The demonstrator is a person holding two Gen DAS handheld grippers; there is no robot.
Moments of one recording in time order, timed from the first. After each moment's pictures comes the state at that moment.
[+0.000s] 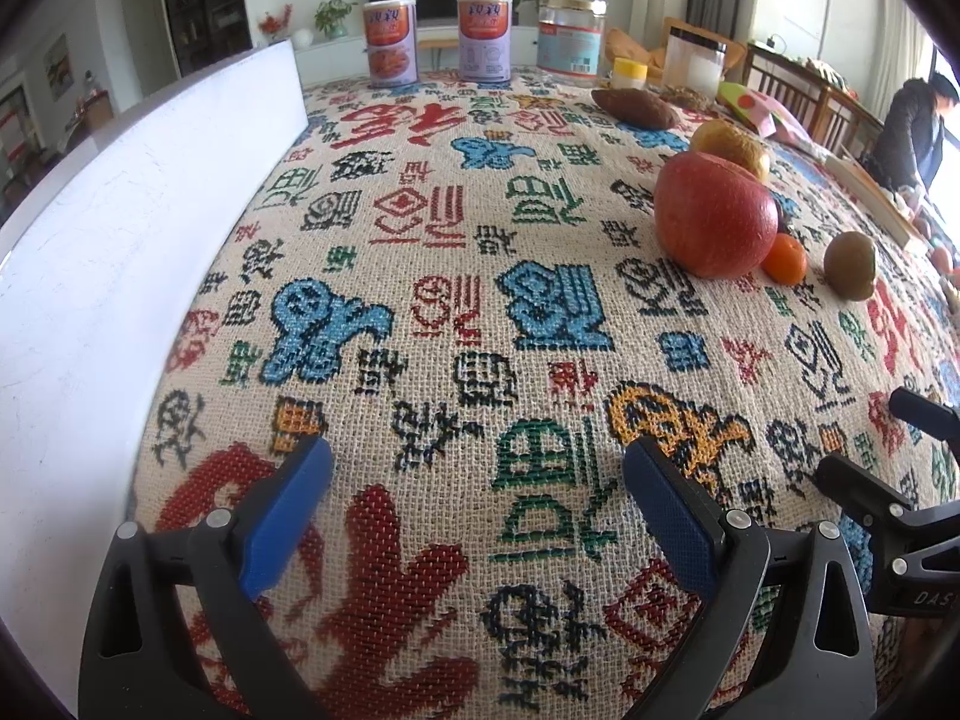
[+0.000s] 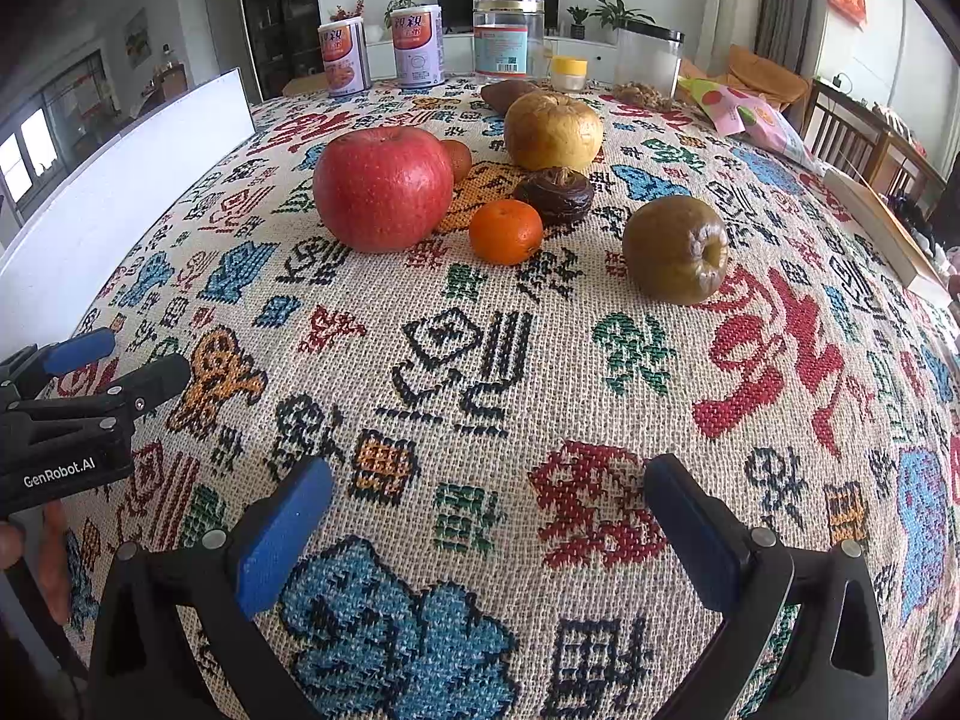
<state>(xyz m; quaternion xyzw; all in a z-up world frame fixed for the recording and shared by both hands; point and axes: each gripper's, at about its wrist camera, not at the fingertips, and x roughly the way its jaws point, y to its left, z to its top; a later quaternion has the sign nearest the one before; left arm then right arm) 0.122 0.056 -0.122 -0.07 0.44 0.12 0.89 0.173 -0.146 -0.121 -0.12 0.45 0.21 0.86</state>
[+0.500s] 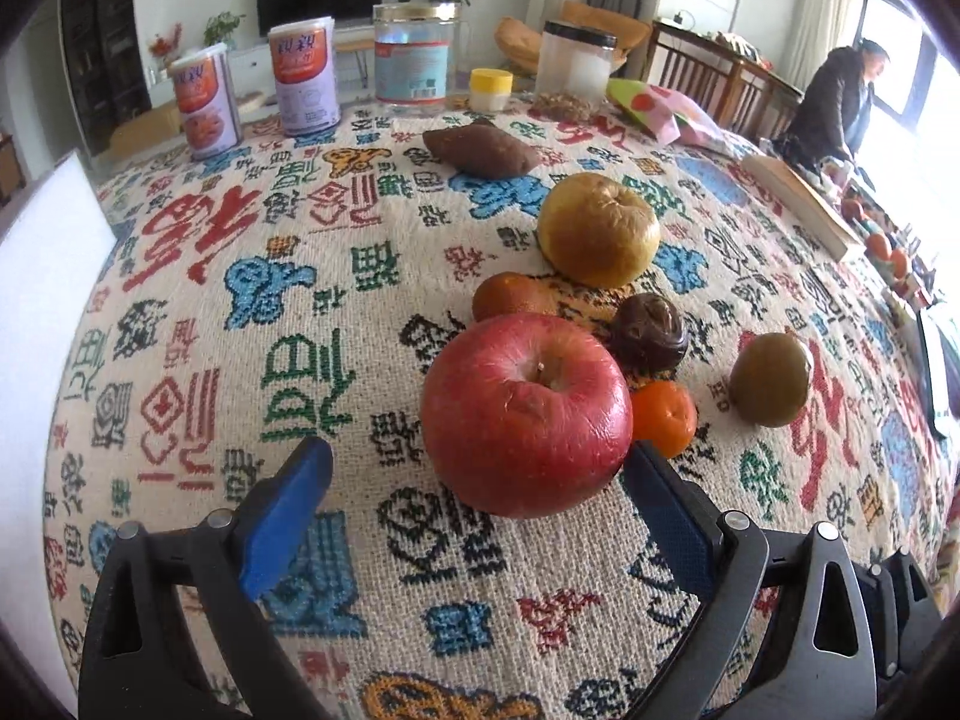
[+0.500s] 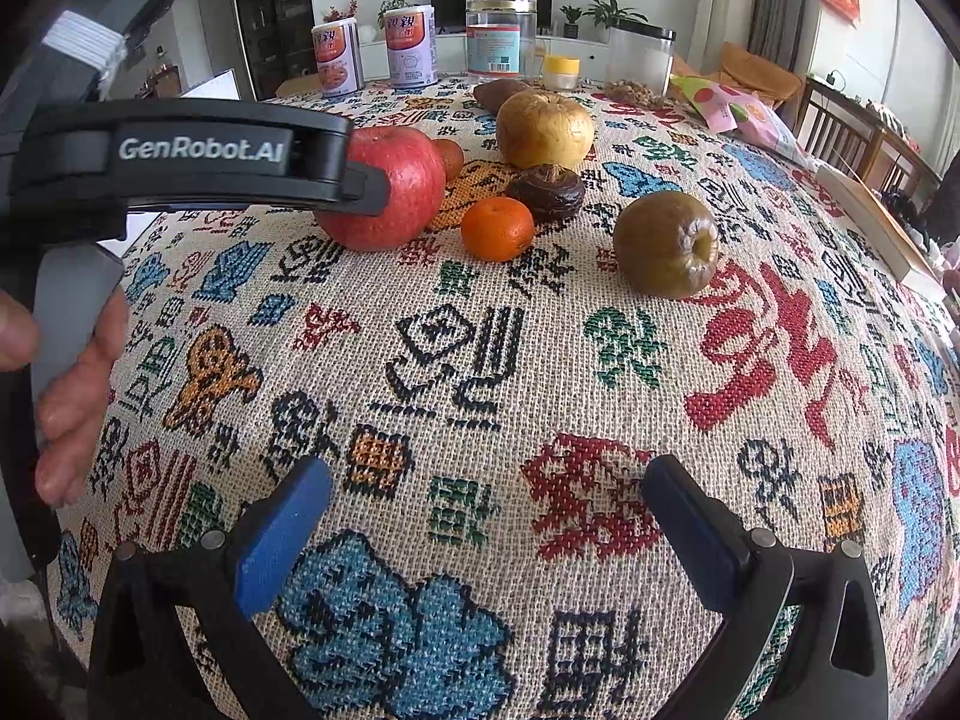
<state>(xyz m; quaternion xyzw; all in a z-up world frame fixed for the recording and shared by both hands) 0.250 0.001 -0.103 -0.06 0.45 0.00 0.89 0.170 -0.151 -0.122 -0.11 0.45 0.20 0.86</state>
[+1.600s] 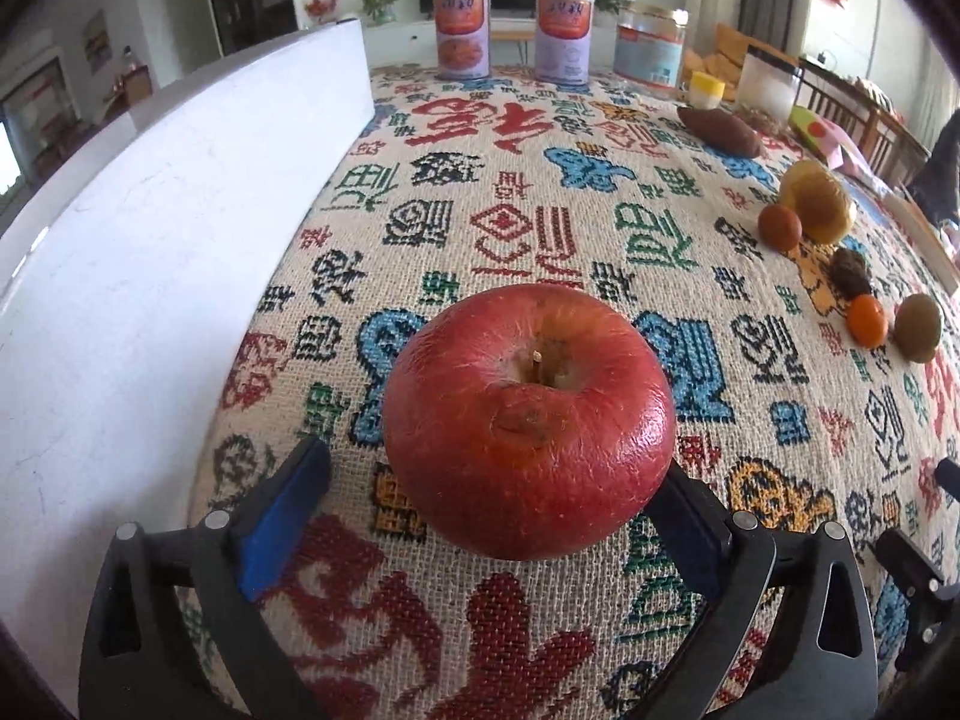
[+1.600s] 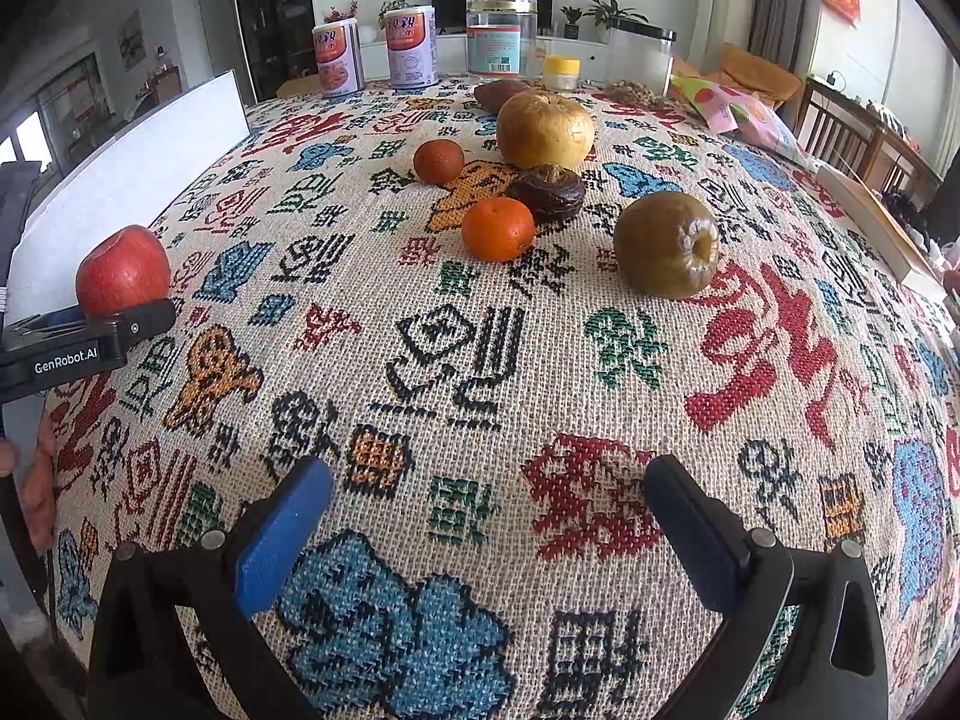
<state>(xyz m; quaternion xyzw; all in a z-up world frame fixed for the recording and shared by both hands) 0.141 0.097 -0.121 -0.08 0.44 0.18 0.87 0.171 -0.150 -0.121 -0.11 0.45 0.20 0.86</state>
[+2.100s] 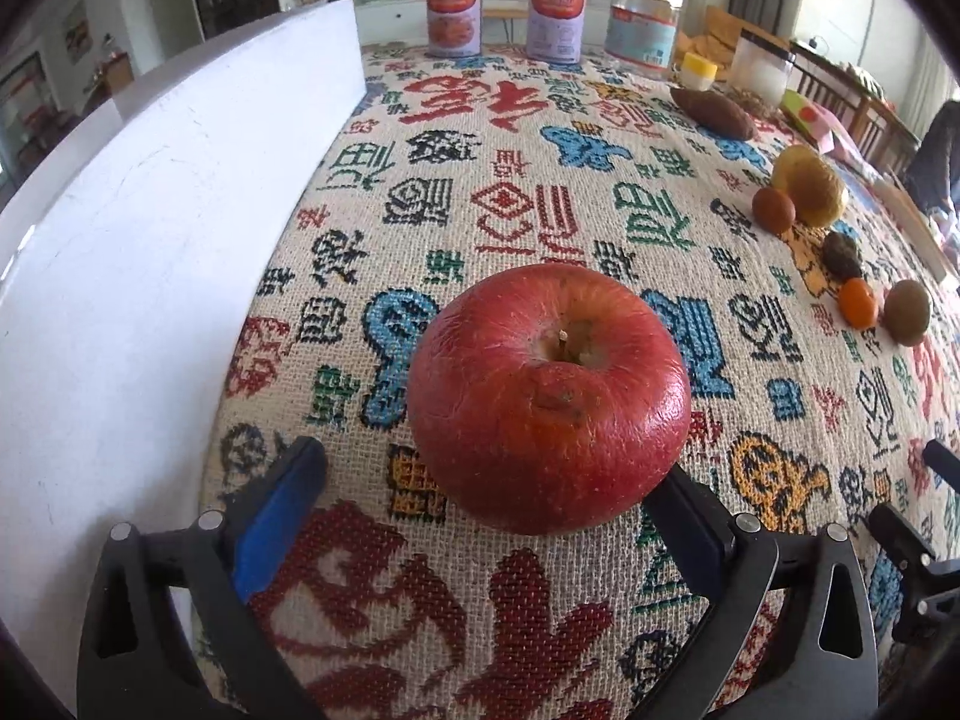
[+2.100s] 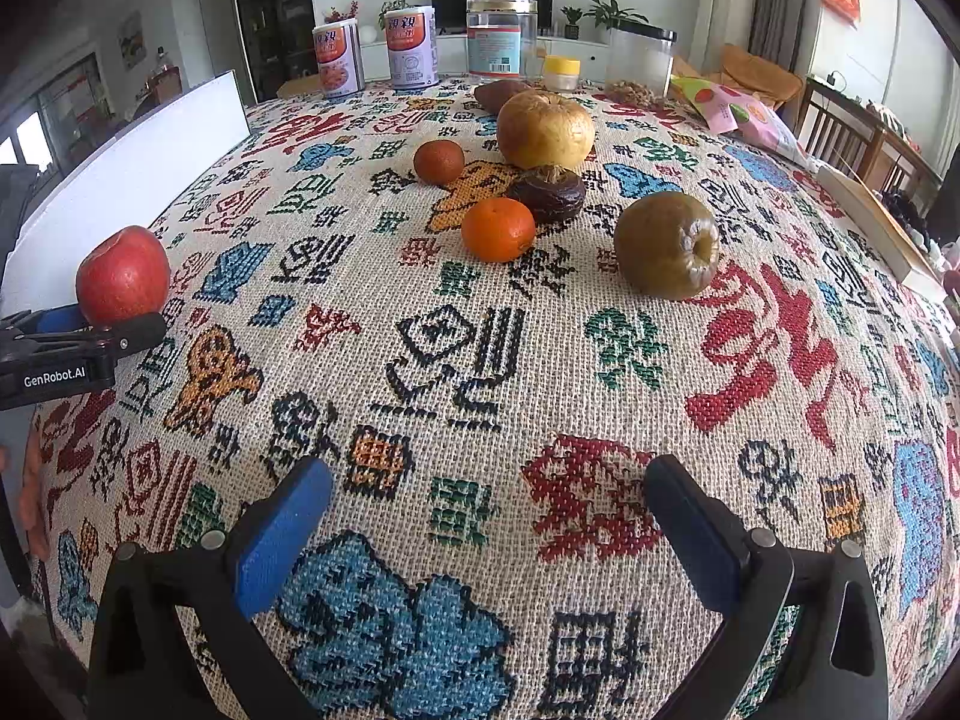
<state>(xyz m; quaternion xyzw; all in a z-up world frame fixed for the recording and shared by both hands) 0.137 0.105 -0.120 -0.08 0.47 0.15 0.86 0.172 -0.149 -0.121 -0.11 0.45 0.20 0.86</state>
